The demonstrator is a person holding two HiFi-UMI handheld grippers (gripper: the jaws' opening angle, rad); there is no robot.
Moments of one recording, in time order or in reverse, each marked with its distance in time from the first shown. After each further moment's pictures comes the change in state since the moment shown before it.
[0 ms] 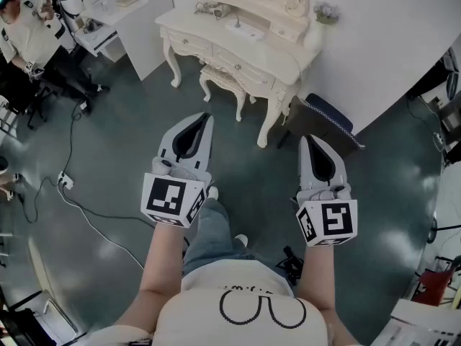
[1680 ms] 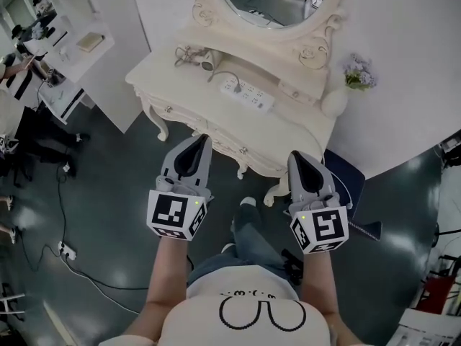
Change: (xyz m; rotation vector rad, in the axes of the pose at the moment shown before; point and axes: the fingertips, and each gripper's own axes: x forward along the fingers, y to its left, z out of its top) left arm 0.373 0.276 -0.097 -0.069 0.068 -0.086; right arm 0.445 -0.096 -0.063 0.035 0.102 -0.040
